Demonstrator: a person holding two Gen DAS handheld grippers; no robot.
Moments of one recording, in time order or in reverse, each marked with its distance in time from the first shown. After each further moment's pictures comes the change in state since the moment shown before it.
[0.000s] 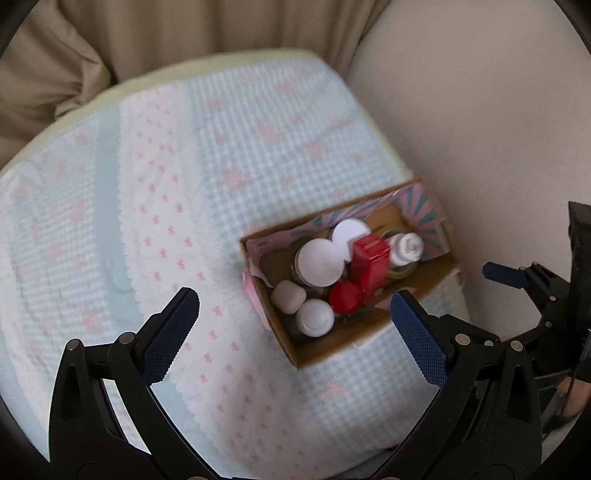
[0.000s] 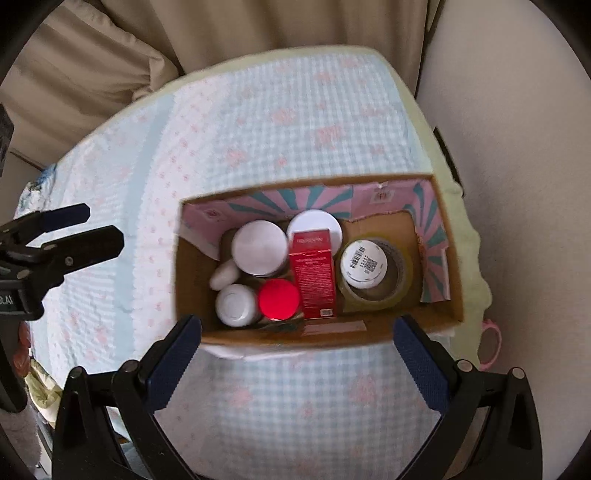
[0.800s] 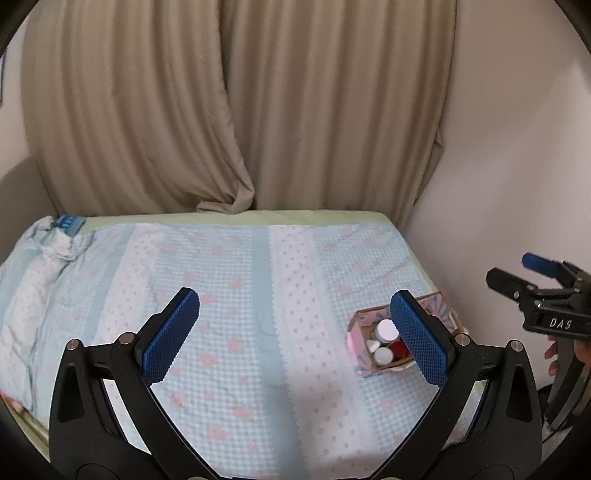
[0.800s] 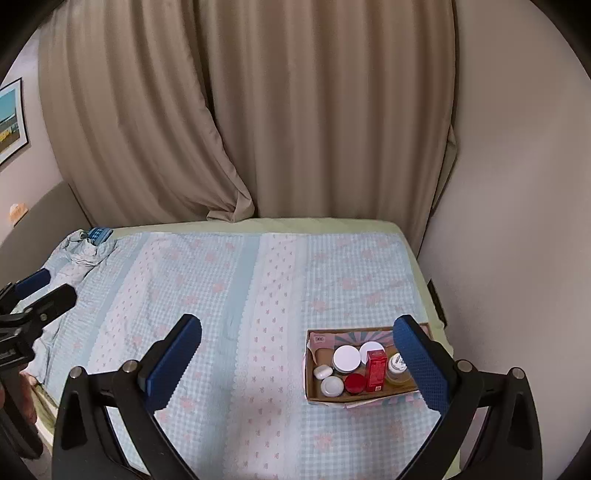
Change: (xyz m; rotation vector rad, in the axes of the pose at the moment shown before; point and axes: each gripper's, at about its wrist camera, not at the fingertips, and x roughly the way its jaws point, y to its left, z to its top) left arm -0.323 0.085 -0.164 -0.131 -0.586 0.258; right arm -0.252 0.199 -0.057 -0.129 -0.554 -0.052
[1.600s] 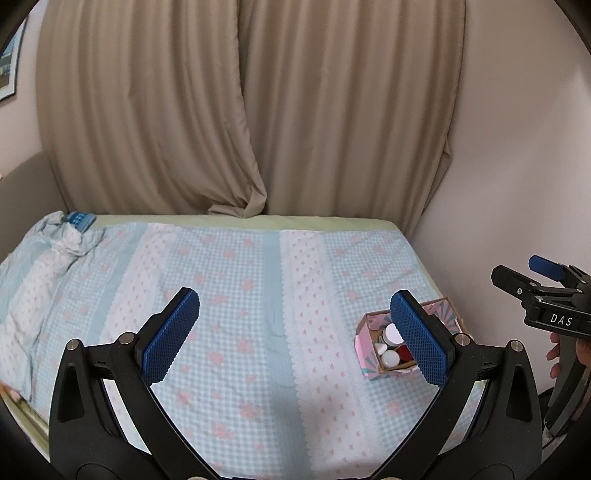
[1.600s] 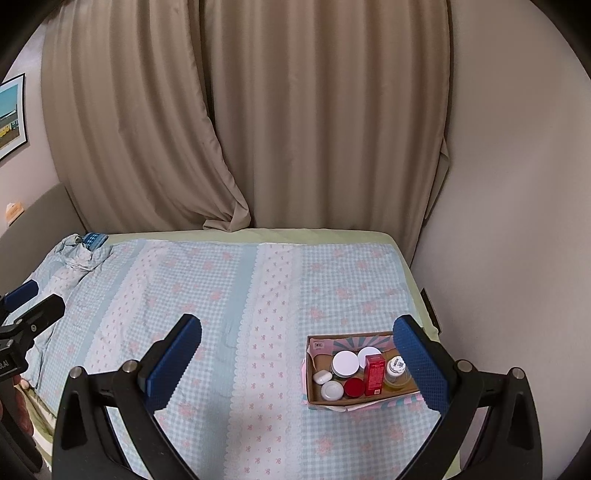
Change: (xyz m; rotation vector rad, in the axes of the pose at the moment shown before) left arm -0.018 0.018 -0.013 -0.032 -0.030 0.011; right arm -0.014 0.015 -0.009 -0.001 -0.043 -0.034
